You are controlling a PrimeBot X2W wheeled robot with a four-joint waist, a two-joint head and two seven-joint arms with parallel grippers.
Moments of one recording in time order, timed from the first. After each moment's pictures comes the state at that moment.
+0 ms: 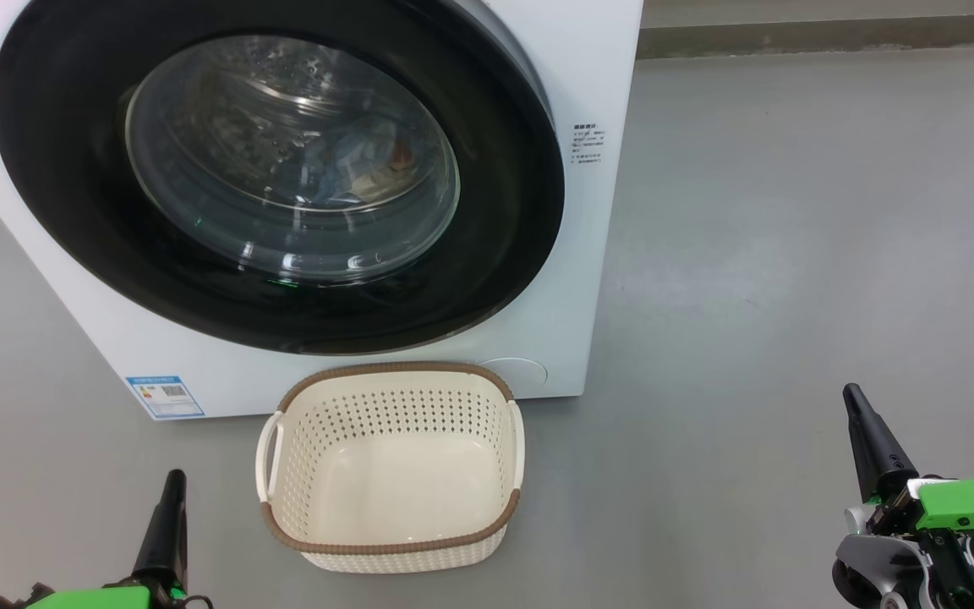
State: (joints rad) left arm -0.08 0.04 0.08 0.28 -1.60 -0.13 0.11; right arm -0.11 -0.04 -0.13 0.28 1.62 0.13 0.11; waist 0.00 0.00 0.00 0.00
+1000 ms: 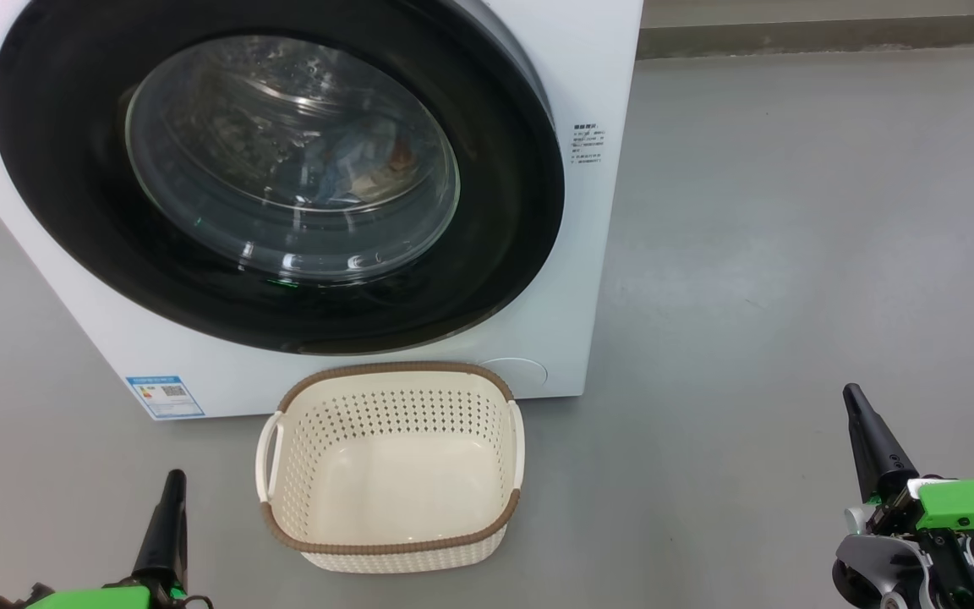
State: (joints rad) left arm -0.08 0.04 0.08 0.28 -1.60 -0.13 0.11; right arm -0.11 -0.04 -0.13 0.28 1.62 0.13 0.11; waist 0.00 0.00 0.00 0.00
